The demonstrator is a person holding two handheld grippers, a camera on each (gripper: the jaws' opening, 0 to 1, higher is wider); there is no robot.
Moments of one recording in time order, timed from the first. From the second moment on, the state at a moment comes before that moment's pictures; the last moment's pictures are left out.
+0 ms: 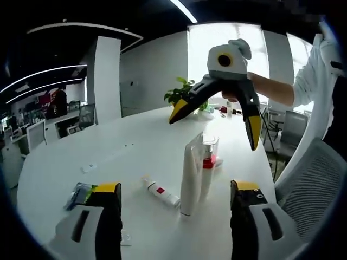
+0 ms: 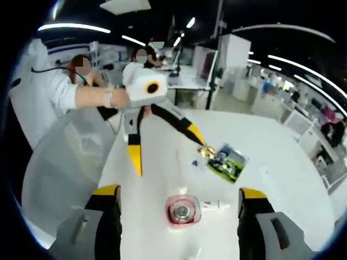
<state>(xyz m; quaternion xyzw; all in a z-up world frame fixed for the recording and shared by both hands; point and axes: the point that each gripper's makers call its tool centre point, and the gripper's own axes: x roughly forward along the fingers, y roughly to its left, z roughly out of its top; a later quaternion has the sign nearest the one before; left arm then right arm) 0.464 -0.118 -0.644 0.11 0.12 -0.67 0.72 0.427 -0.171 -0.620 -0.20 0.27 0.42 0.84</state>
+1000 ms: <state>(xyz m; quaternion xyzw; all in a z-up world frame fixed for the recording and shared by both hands) 0.451 -0.105 -0.639 0.12 0.15 -0.65 0.74 0.382 -0.203 -0.633 -0.16 0.28 0.33 0.88</state>
